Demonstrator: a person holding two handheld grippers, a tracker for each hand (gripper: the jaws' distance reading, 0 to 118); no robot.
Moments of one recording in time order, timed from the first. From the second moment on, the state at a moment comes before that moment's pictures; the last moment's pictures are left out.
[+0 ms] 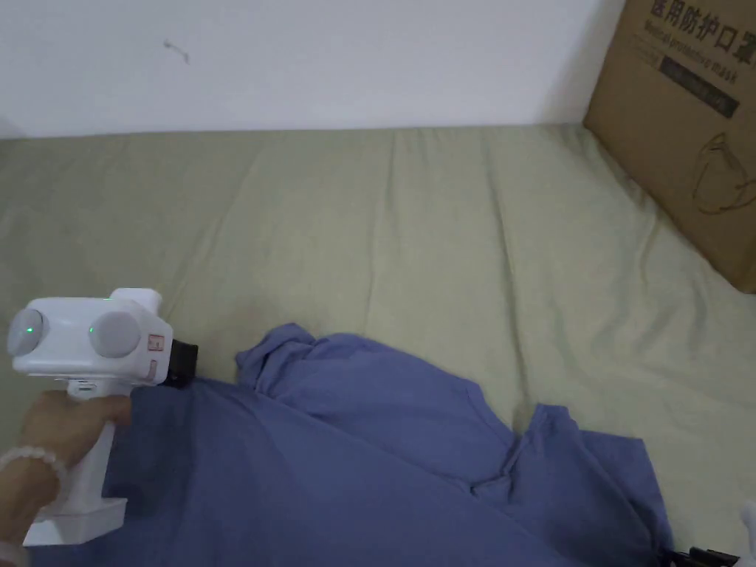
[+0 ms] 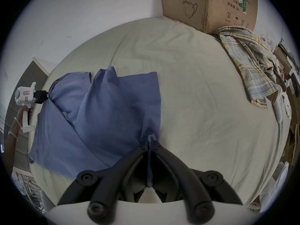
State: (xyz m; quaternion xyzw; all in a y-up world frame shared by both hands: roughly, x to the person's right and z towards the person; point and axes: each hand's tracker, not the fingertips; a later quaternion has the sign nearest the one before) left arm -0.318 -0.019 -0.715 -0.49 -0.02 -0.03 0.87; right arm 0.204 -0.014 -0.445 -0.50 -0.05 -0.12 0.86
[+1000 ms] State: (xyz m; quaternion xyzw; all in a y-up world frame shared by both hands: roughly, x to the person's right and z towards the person) left arm -0.393 0.302 -0.533 -0.27 0.11 -0.08 0.95; right arm 0.150 0.239 -0.549 -0.33 0.01 -0.08 0.94
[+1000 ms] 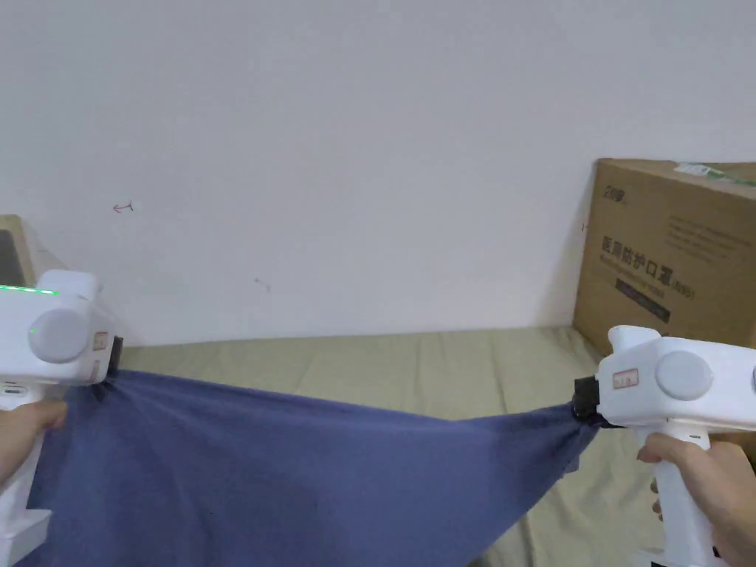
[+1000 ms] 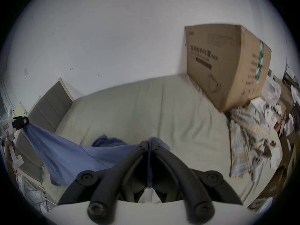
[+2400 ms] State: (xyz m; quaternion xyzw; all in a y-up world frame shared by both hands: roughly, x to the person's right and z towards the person) left arm -0.380 0.208 -0.763 -0.26 0.14 -0.14 0.94; right arm 0.119 0.258 -0.773 -0.34 -0.04 0.00 0.94
